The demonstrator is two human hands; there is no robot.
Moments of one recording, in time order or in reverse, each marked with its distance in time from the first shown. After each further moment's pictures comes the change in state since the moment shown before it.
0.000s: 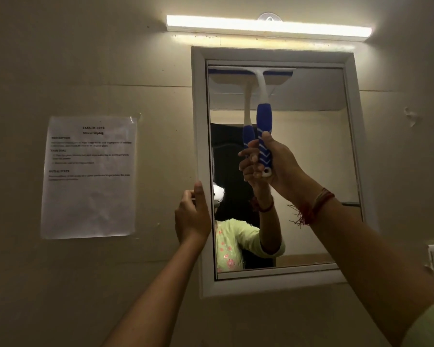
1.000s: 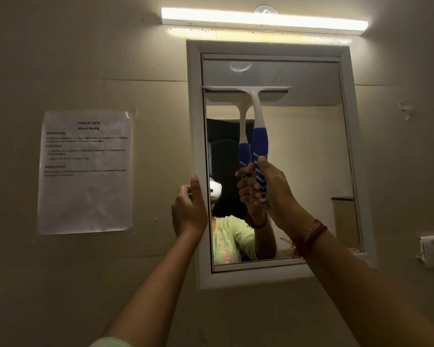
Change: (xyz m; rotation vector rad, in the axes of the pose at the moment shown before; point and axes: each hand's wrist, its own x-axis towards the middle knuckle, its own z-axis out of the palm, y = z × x) left_hand 0.001 -0.003 0.002 -0.031 -0.010 -0.010; right_hand -0.040 0.040 -0.006 -0.221 0.075 -0.022
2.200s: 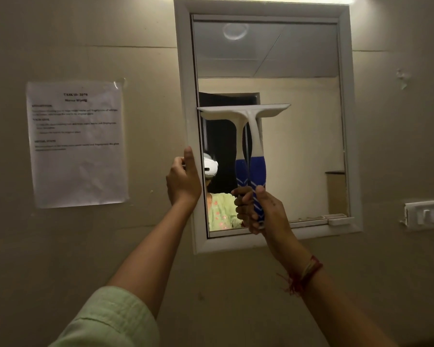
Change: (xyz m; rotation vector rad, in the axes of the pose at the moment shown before) left_hand -0.003 0.007 -0.005 0.046 -0.028 -0.027; right_hand -0.075 0.076 -0.021 0.055 0.043 0.098
